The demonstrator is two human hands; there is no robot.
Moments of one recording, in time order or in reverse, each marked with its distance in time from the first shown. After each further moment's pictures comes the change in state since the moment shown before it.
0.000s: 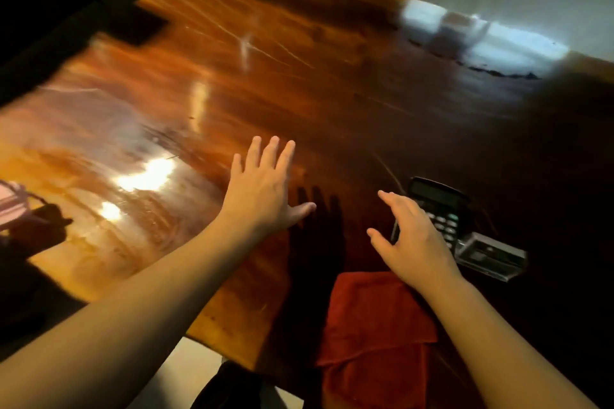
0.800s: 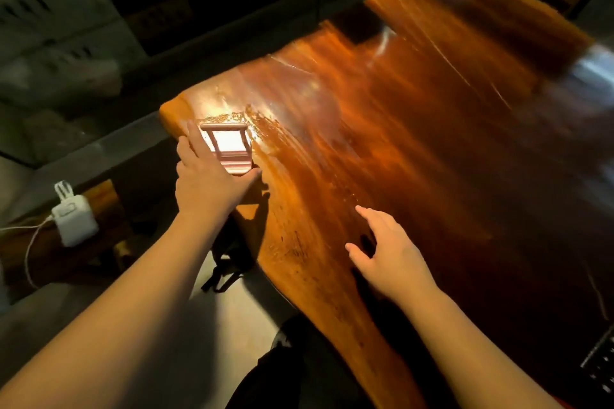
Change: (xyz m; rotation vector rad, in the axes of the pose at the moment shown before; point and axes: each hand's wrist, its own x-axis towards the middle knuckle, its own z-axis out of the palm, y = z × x) left_hand -0.155 -0.321 -0.010 -0.405 0.291 -1.096; right_hand 0.062 -0.253 0.178 -0.056 -0.404 -0.343
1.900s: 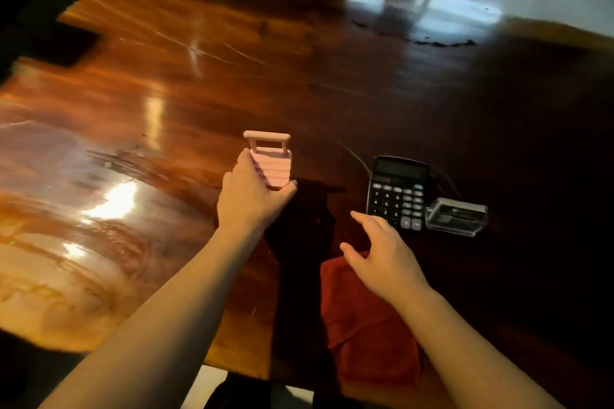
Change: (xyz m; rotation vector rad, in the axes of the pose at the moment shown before) left_hand -0.242 0.261 0.155 -0.169 -0.512 0.657; right_hand -0.230 0.199 -0.060 0.185 0.426 0.548
